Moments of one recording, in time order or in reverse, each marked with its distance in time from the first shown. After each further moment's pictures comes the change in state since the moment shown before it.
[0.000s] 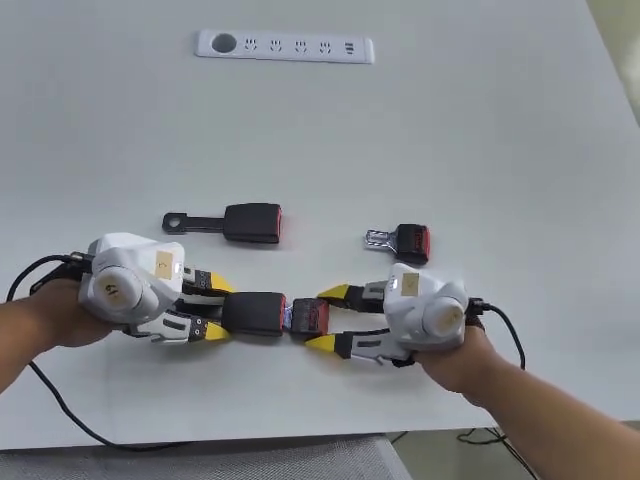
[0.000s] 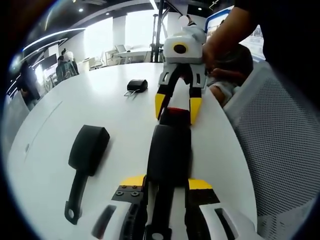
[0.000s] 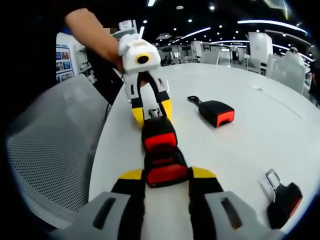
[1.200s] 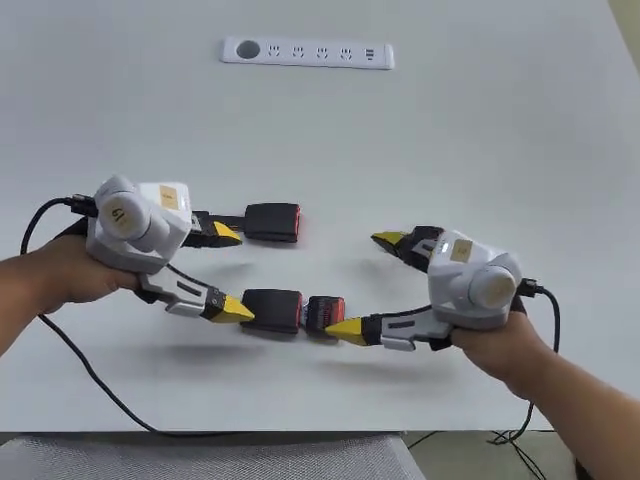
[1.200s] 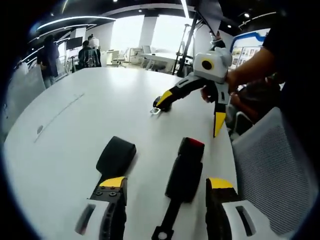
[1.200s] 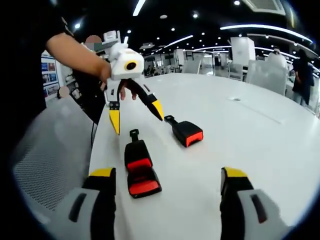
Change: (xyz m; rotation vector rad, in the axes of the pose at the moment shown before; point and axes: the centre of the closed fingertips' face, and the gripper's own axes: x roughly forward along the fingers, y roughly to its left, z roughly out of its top) left arm -0.039 0.033 0.051 -0.226 -0.078 0.067; right arm -0.047 -0.046 0.042 0.067 -0.095 -0.150
